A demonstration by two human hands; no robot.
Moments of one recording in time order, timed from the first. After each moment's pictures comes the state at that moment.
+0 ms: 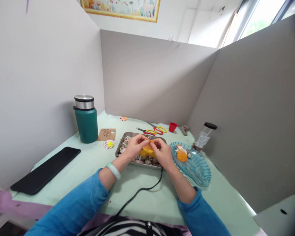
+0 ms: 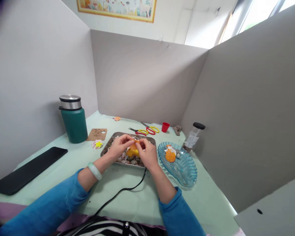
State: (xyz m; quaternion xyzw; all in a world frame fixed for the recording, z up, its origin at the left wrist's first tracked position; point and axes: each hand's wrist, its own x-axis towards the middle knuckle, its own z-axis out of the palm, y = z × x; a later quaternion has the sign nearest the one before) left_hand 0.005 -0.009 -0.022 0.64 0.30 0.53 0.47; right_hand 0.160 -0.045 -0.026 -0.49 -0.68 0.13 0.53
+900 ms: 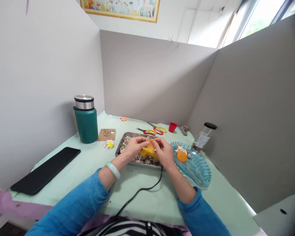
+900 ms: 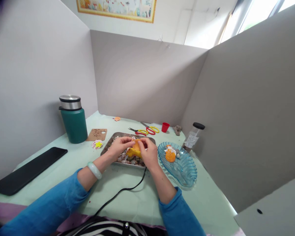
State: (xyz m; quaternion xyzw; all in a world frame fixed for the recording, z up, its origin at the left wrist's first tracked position) left_hand 0.005 -0.013 -0.017 0.59 0.33 0.48 0.56; right_hand 0.160 -0.046 -0.025 -0.48 -0.65 0.14 0.58
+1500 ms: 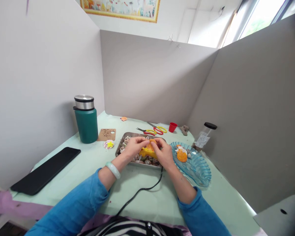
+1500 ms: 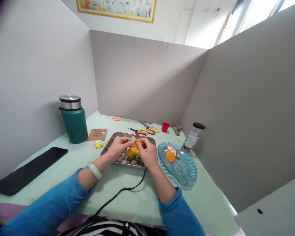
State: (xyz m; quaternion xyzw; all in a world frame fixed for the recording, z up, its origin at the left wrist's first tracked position) left_hand 0.003 -0.013 -0.016 0.61 0.34 0.49 0.52; right_hand 0.159 -0.047 -0.025 -0.48 -0.67 0.13 0.56
